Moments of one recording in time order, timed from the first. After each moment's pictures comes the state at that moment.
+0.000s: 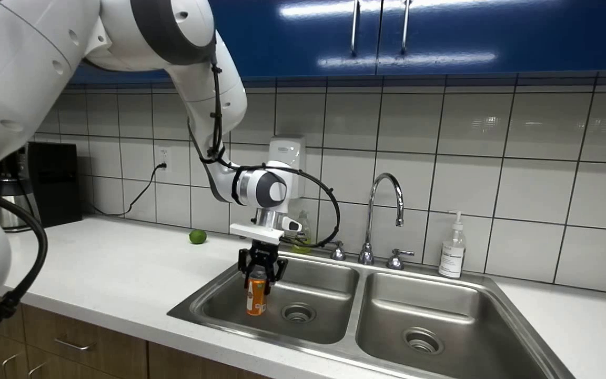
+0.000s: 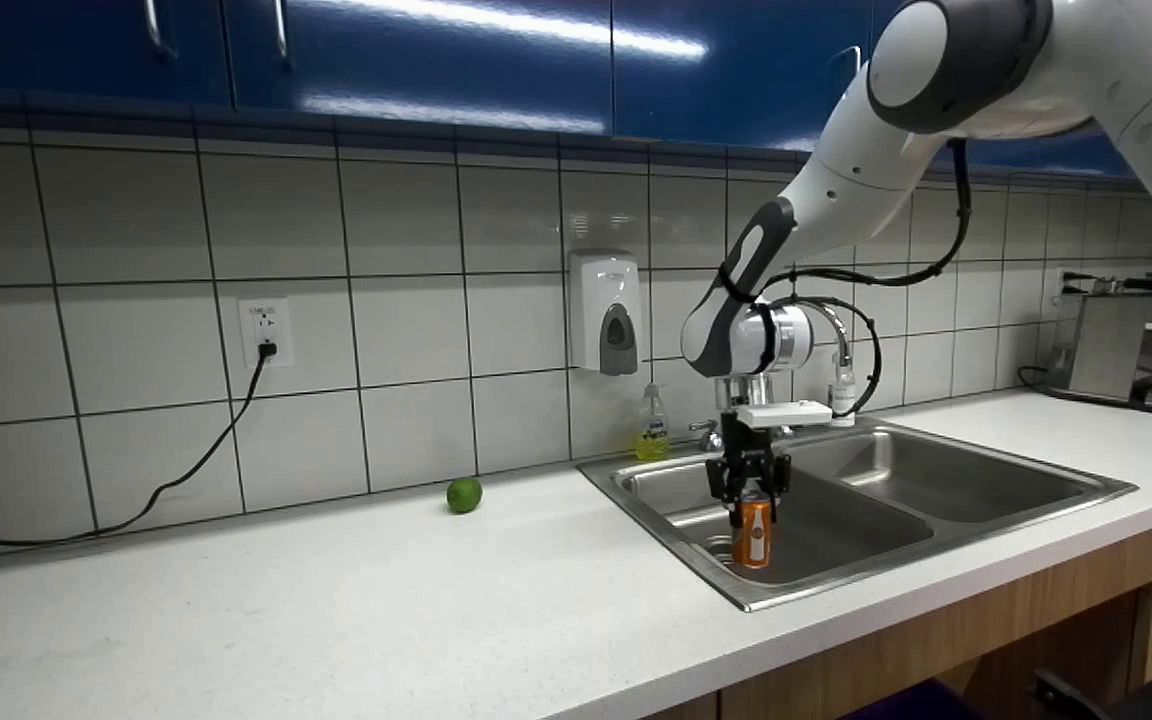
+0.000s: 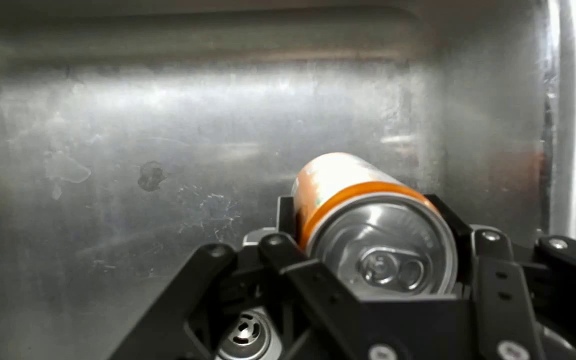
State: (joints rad) arm -0.09 0.53 -0.03 -1.93 0.07 2.25 -0.17
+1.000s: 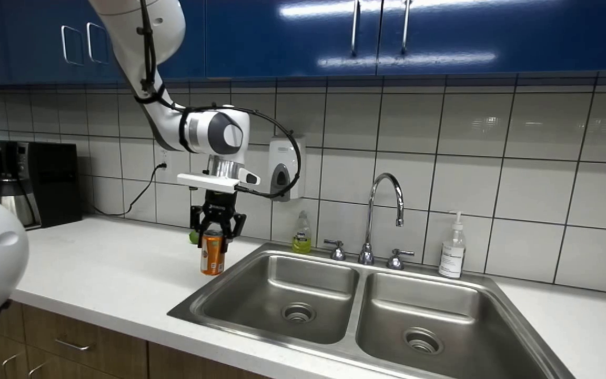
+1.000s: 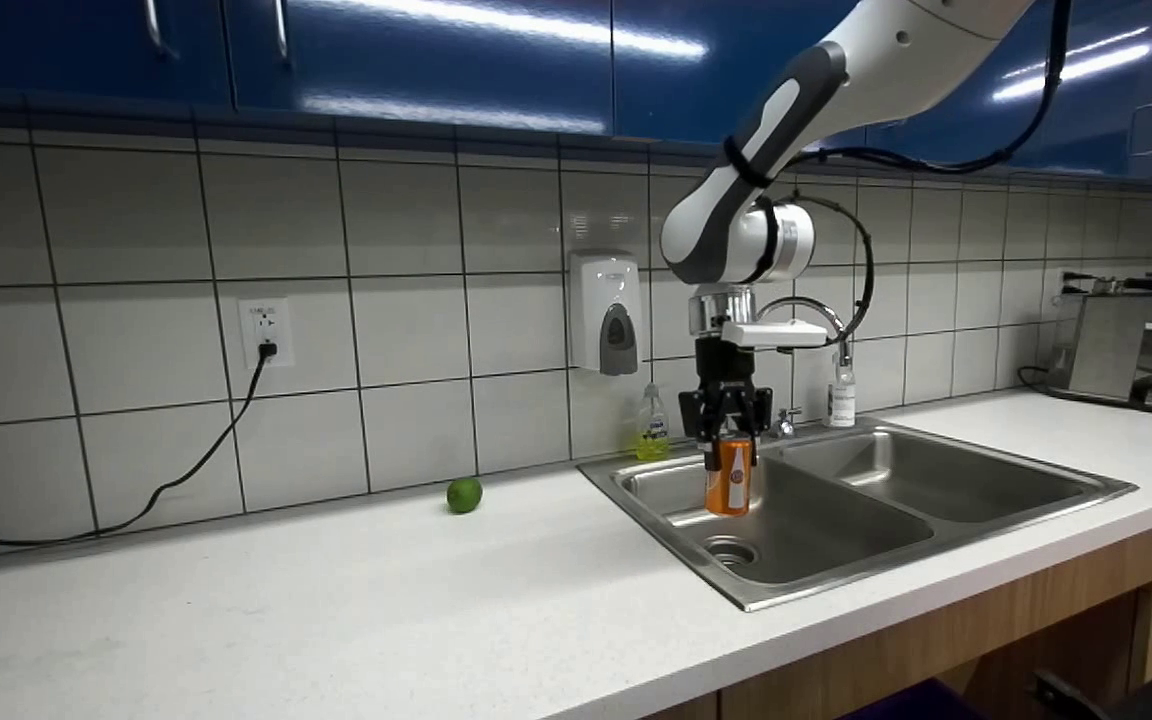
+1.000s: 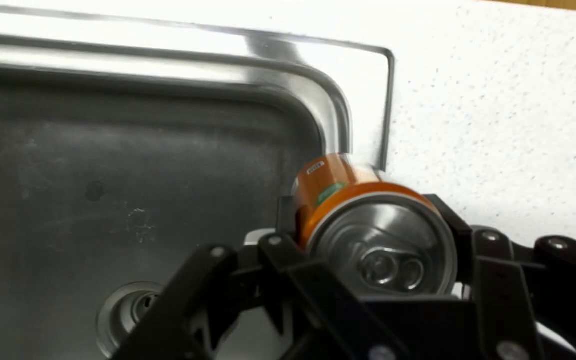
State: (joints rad) arm 0.03 0.10 0.01 -2.20 0.07 2.14 -0.14
